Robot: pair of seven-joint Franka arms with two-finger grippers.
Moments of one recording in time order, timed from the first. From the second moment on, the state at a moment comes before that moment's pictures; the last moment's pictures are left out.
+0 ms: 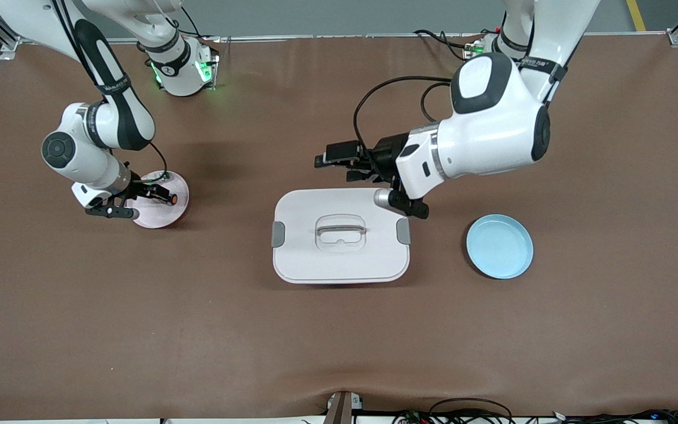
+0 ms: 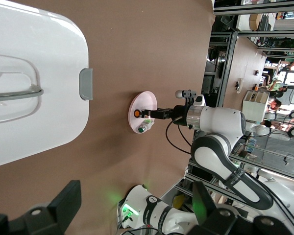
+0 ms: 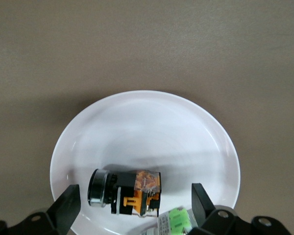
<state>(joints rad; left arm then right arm) -0.23 0.41 -0.40 -1.50 -0.89 2.12 -0.20 0.01 0.19 -0.05 -2.45 0.03 2.54 0.03</state>
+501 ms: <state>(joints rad) -0.23 0.42 -0.40 -1.49 -0.89 2.12 -0.20 0.02 0.24 -0.05 -2.45 0.03 2.58 0.03</state>
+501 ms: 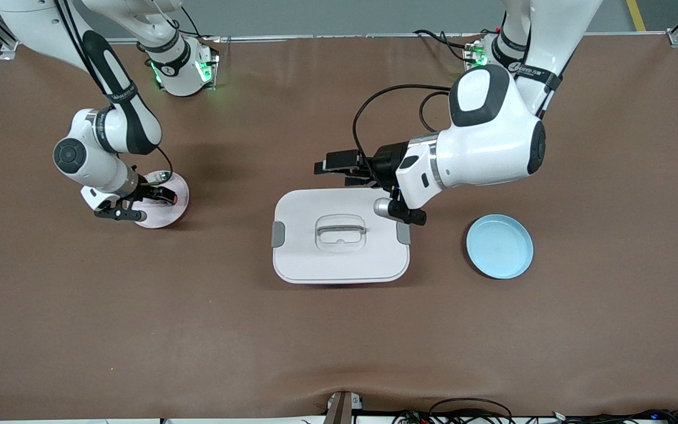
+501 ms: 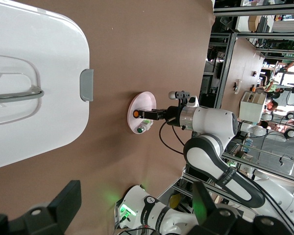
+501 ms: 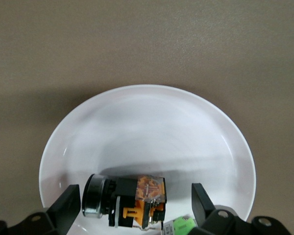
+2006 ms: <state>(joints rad) -0.23 0.42 -0.40 -1.47 -0.89 2.12 -0.20 0.03 0.26 -0.04 -2.46 0.04 2.56 0.06</state>
